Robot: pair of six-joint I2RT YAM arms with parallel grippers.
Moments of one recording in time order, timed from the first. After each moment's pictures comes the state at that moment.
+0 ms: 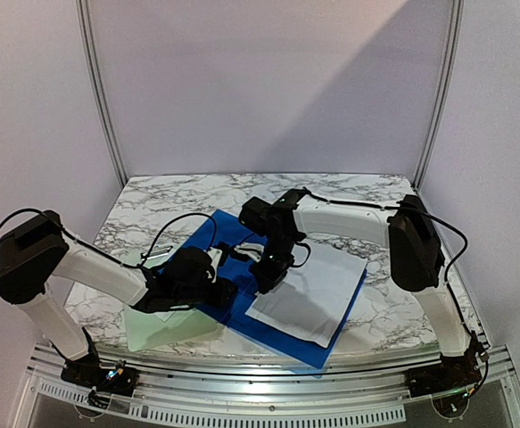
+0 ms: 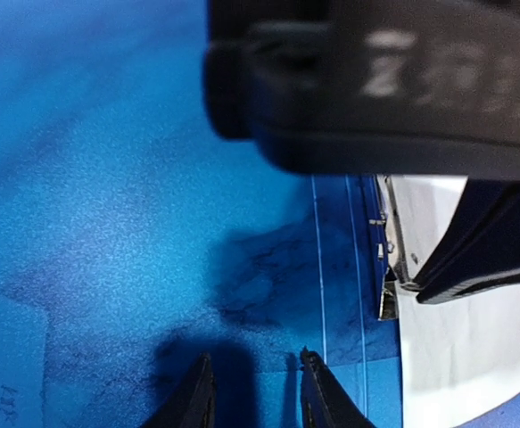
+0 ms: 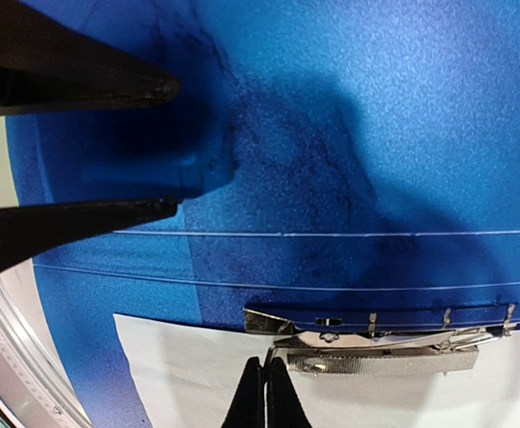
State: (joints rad) left arm -0.90 1.65 0.58 0.36 -0.13 -0.44; right arm 0.96 2.35 2.02 -1.10 -0.25 0.00
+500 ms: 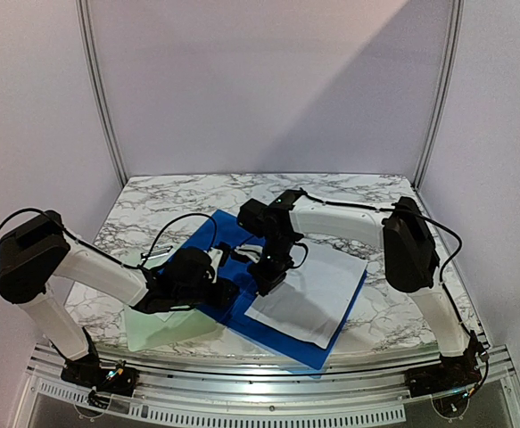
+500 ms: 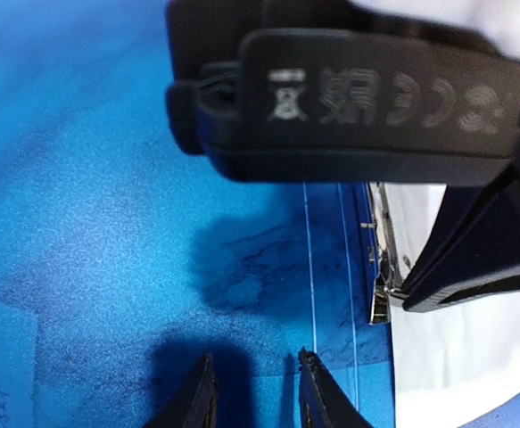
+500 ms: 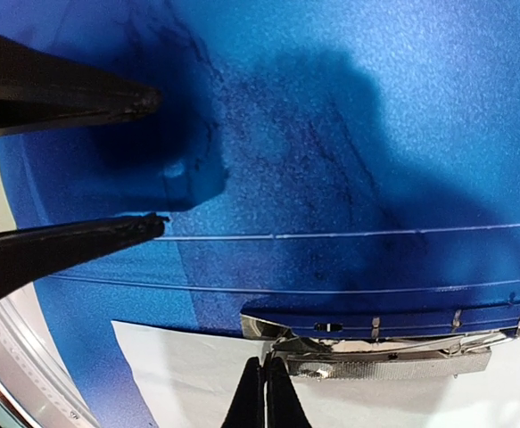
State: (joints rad) left arm -0.91 1.66 0.58 0.38 -0.11 -0.44; right arm 0.96 2.39 2.07 -1.15 -0.27 0.07
